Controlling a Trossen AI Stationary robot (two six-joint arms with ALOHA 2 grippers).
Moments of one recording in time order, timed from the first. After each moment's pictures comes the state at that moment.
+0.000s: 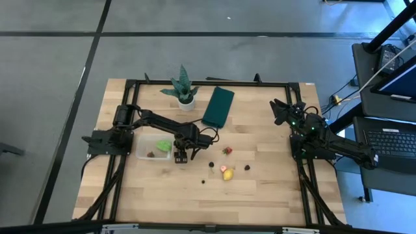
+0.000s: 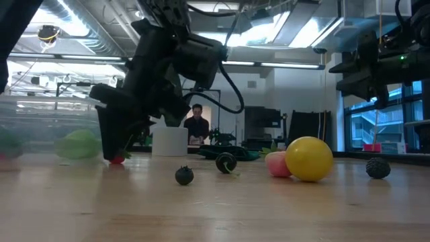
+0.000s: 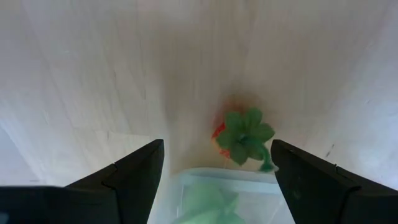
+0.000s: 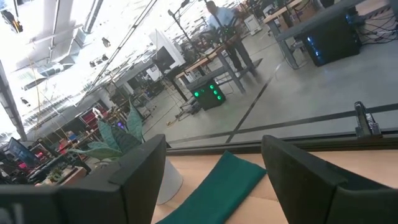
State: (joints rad) left arm -0.04 2.01 1.34 -1.18 -0.03 -0.15; right arm -0.35 0.01 0.01 0.08 0.48 0.59
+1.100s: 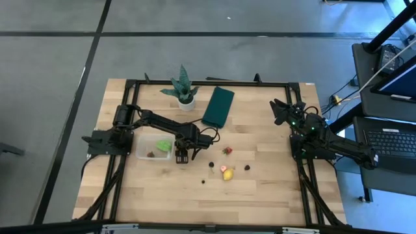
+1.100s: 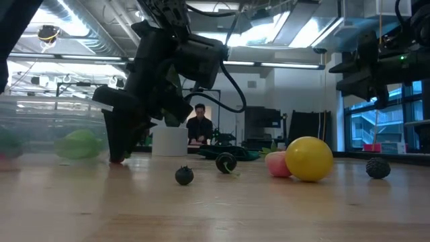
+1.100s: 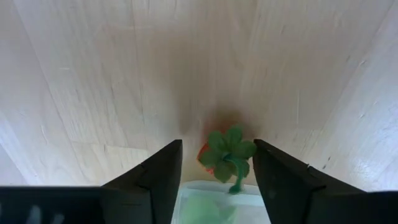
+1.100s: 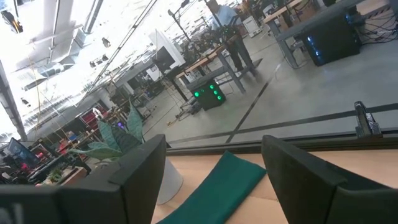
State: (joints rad) left arm -0.04 2.01 1.34 -1.14 -0.03 -0.15; right arm -0.35 0.01 0.01 0.08 0.48 0.60
